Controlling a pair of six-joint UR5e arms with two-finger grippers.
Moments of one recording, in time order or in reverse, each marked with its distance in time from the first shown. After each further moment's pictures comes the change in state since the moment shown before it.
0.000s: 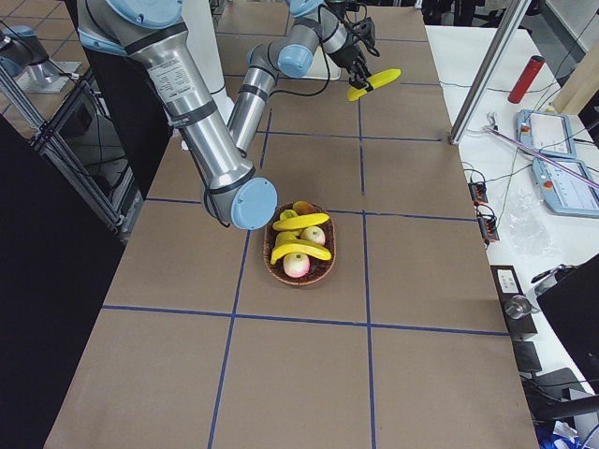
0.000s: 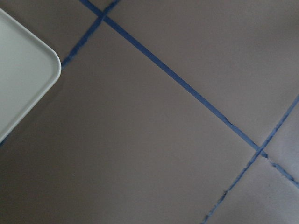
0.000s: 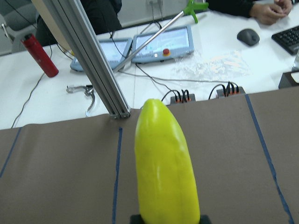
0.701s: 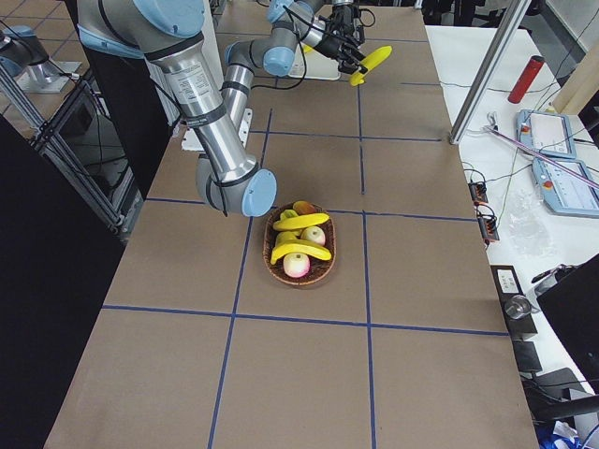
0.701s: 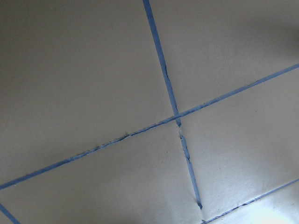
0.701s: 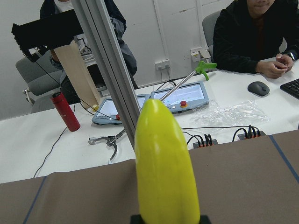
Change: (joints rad) left arm 0.035 -0.155 0.163 -0.291 0.075 -0.608; right arm -0.266 0.064 -0.013 0.025 -0.459 0.111
